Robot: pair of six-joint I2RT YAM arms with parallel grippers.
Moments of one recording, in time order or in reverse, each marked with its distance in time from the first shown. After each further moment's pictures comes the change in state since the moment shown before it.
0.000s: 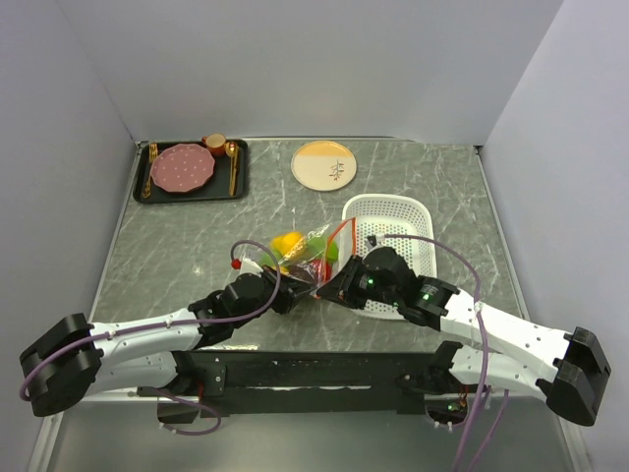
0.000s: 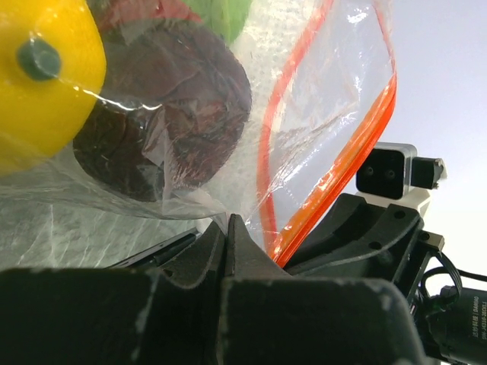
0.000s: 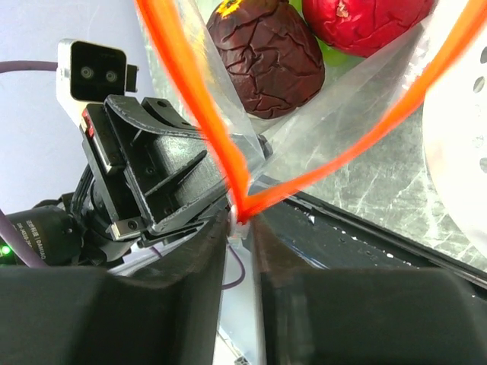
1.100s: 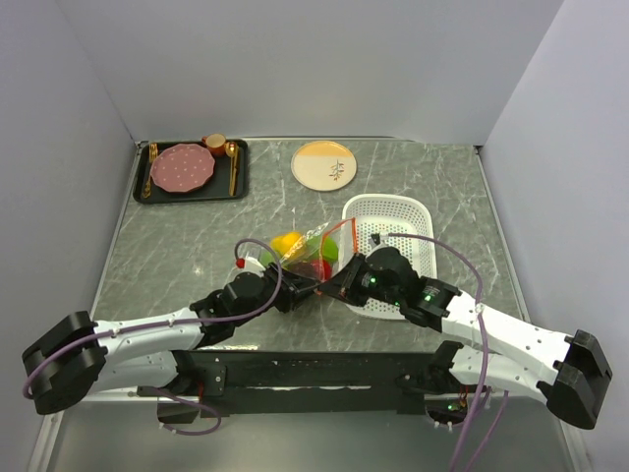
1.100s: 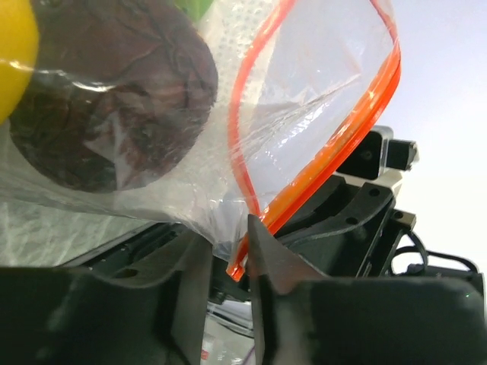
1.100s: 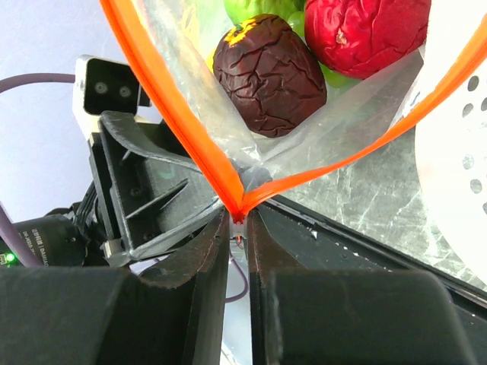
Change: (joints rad) left arm 0.006 0.021 -0.004 0.087 0.060 -0.042; right arm -0.022 -0.017 -0.027 0.048 0.018 -0.008
